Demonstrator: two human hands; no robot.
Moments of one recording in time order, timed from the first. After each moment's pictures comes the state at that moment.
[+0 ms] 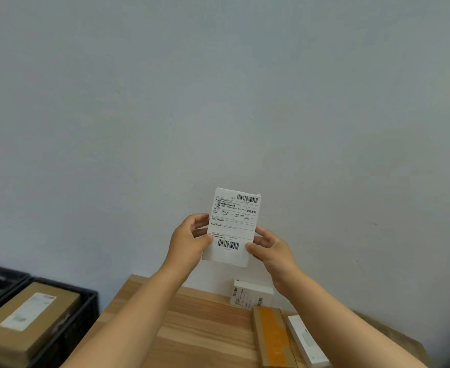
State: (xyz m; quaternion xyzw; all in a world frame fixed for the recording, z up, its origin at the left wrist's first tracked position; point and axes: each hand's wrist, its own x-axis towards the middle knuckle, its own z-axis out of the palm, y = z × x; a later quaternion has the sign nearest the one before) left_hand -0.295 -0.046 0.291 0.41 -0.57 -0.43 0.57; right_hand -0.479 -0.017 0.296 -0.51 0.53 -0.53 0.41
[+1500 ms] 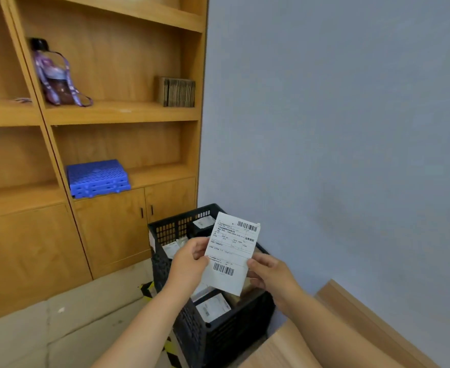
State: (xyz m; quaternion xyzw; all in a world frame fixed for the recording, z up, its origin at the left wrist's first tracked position) left_hand 0.145 0.088 0.193 0.68 -0.32 -0.25 0.61; right_hand -0.005 -0.031 0.180 -0.63 0.39 -0.21 0.64
